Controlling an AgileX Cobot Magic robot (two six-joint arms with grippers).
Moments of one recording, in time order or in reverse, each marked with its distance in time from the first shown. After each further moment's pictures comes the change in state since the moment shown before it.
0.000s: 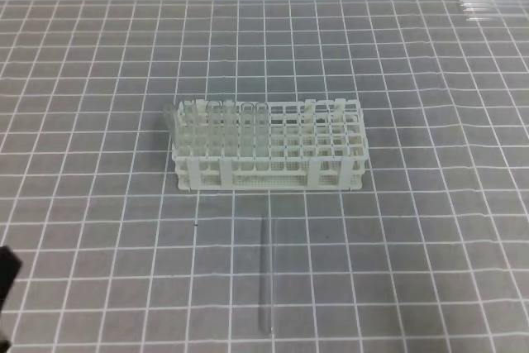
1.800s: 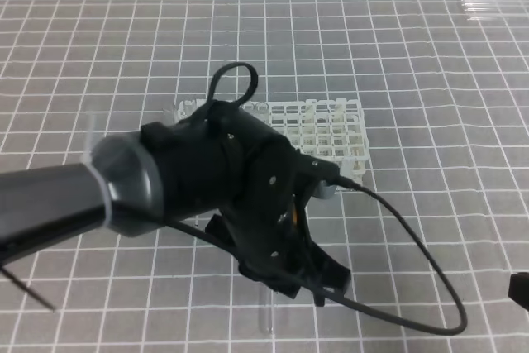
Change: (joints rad) left arm -0.745 1.536 -1.062 0.585 0.613 -0.504; right arm 0.000 0.421 -0.242 -0.221 0.369 -0.046
